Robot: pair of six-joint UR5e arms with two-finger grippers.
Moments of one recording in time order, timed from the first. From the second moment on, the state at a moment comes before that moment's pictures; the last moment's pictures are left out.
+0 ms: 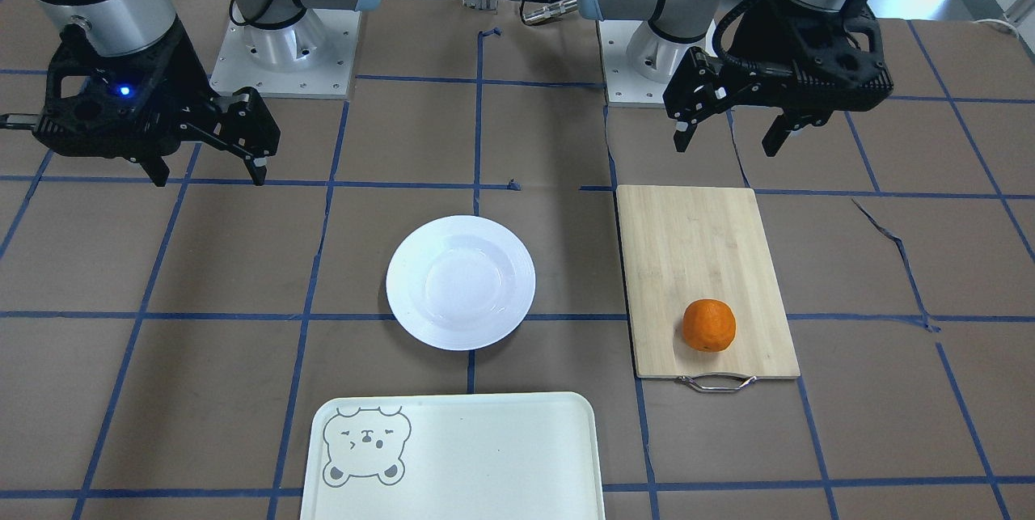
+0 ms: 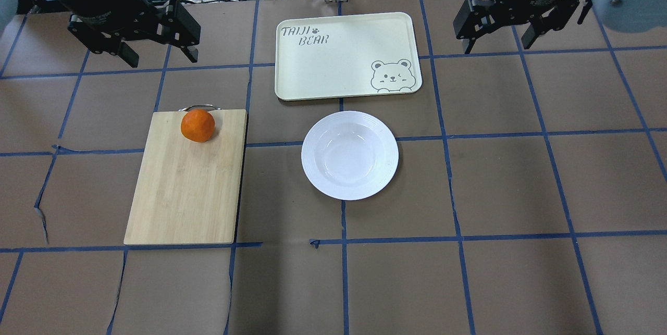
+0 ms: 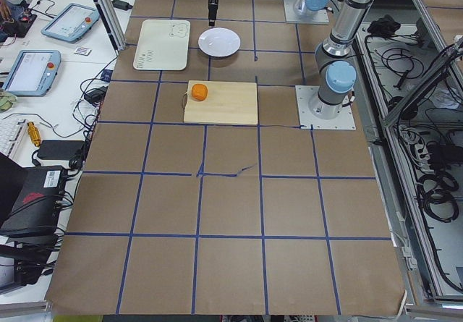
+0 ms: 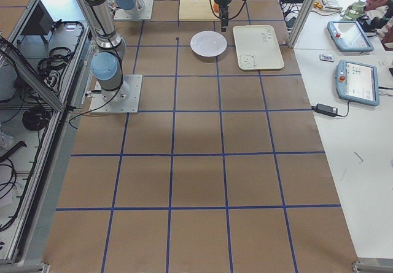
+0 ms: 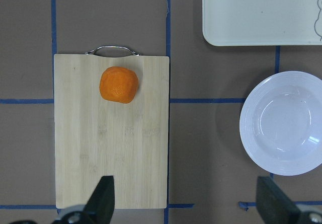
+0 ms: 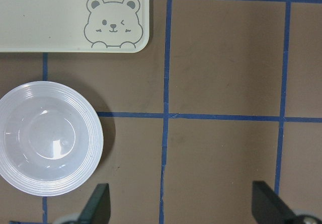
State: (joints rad) left arm -1.54 -1.57 -1.48 -1.59 1.55 0.02; right arm 1.55 -1.52 1.51 -1.66 -1.57 -0.06
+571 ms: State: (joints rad) left arm -1.54 -1.57 -1.48 -1.58 1.55 0.01; right arm 1.55 -1.52 1.51 -1.66 -1.58 -0.05
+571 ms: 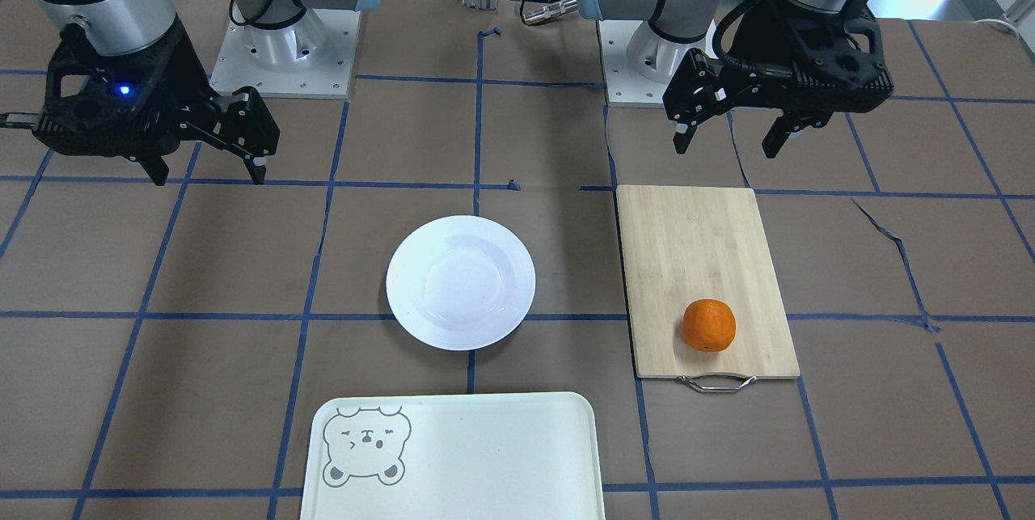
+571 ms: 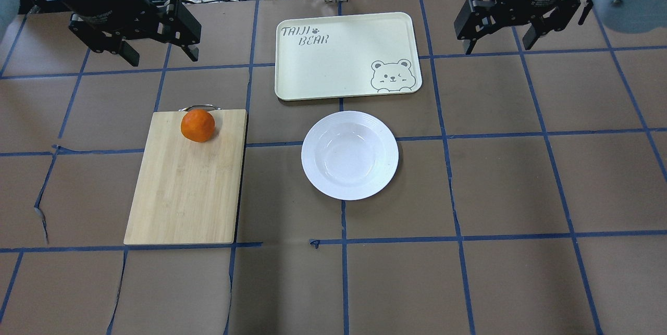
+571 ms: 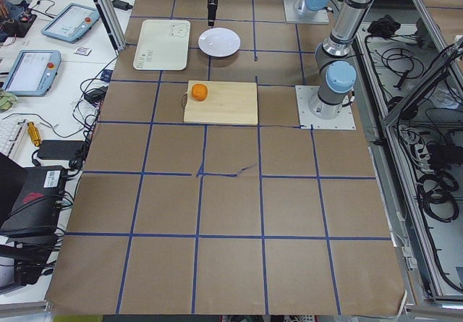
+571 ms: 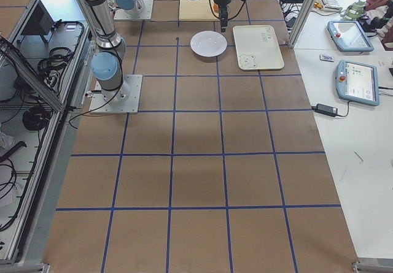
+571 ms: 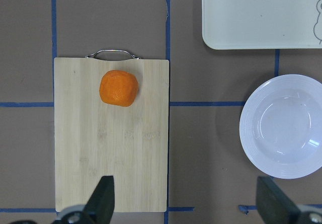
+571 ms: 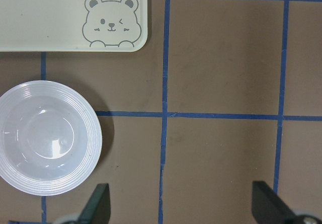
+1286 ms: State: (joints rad) left arm -1.54 -1.58 -1.48 -1.58 1.54 0.01; right arm 1.55 -1.52 1.51 -1.65 -1.58 -0.07
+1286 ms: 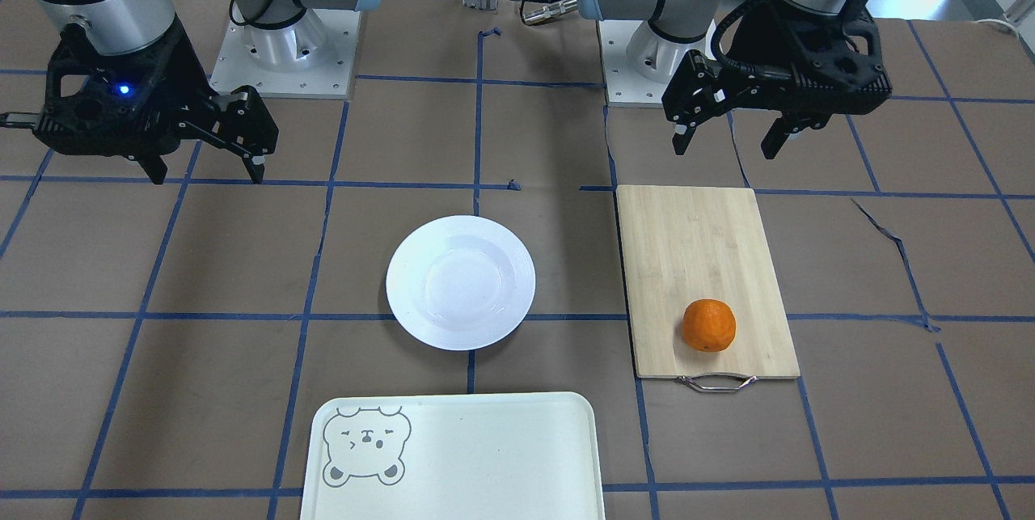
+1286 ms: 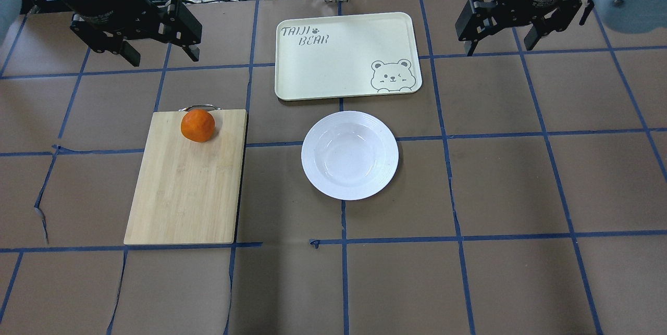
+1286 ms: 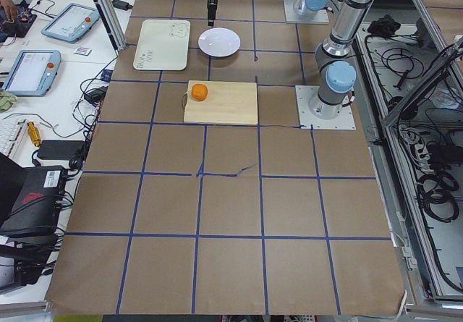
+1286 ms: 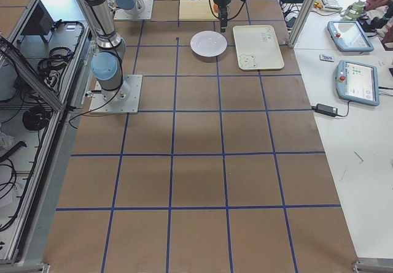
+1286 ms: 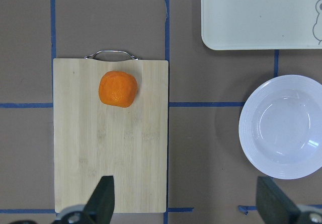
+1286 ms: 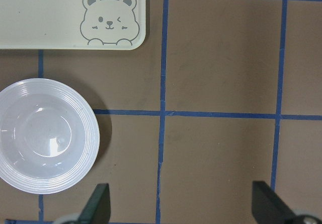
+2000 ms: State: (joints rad) left arm -1.54 -1.58 -1.48 -1.58 1.54 0.02; right arm 1.55 -1.52 1.51 -1.65 -1.58 -0.08
